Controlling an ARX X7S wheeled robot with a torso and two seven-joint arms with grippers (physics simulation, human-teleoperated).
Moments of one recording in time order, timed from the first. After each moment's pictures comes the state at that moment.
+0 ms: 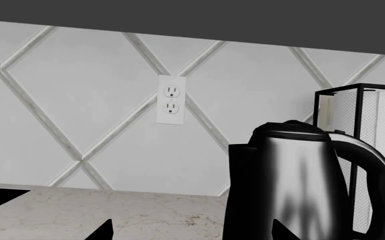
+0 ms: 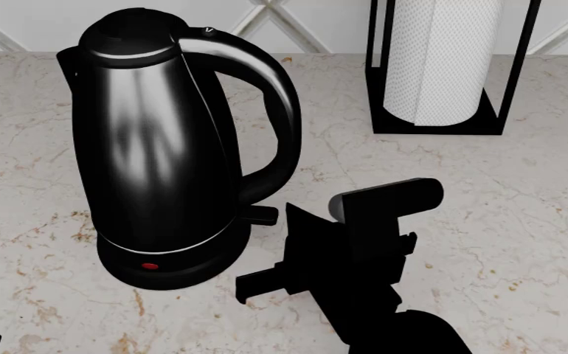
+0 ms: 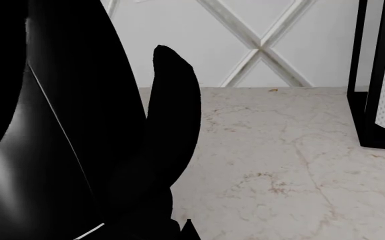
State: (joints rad) left arm -0.02 -0.72 0.08 0.85 -0.75 -0.25 -0.60; right arm 0.59 0.16 -0.18 0.01 0.42 0.62 -0.18
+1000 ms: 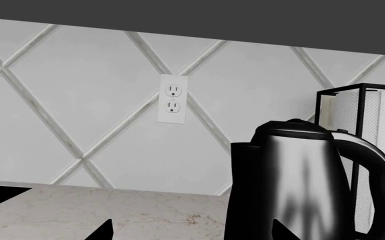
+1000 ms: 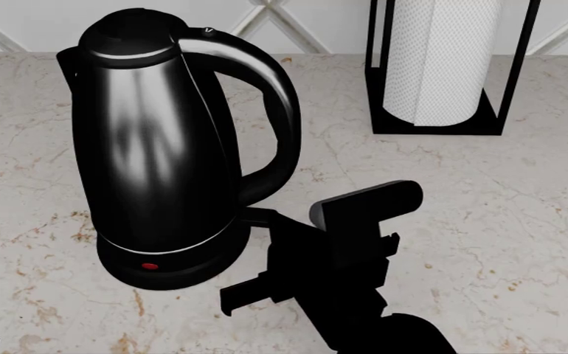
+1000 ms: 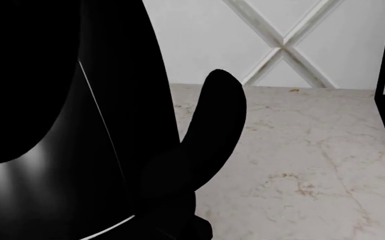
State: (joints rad) left arm 0.00 -0.72 0.08 0.83 -0.74 -0.22 -0.59; right arm 0.59 0.18 -0.25 0.02 0.44 0.59 -0.18
